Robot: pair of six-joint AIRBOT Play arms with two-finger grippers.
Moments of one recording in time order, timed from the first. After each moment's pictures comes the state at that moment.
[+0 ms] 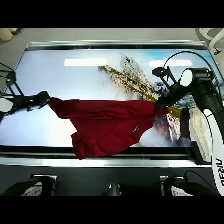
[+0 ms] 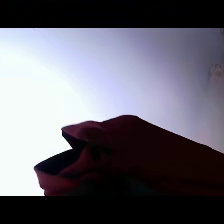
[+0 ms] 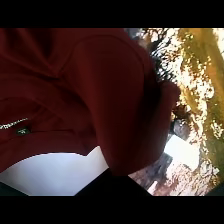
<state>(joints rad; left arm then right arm) 0.08 -1.10 0.93 1.14 -0.76 -1.68 0.12 -1.37 1.36 -1.49 1.36 1.11</state>
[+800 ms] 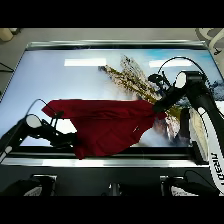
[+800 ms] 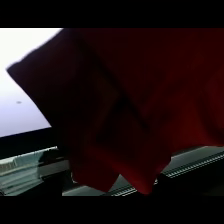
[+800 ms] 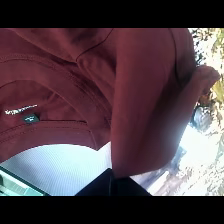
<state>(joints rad) -0.16 -1.11 0.62 1.02 -1.24 -1.55 0.12 -1.41 1.35 -1.46 1.39 1.05</state>
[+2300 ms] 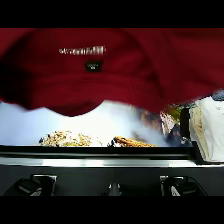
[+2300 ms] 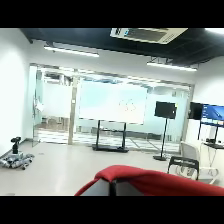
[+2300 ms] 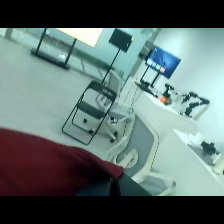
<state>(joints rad) -0.36 -0.75 2.03 1.93 -0.96 -1.82 0.12 -0.72 1.88 -1.89 1.07 1.22</state>
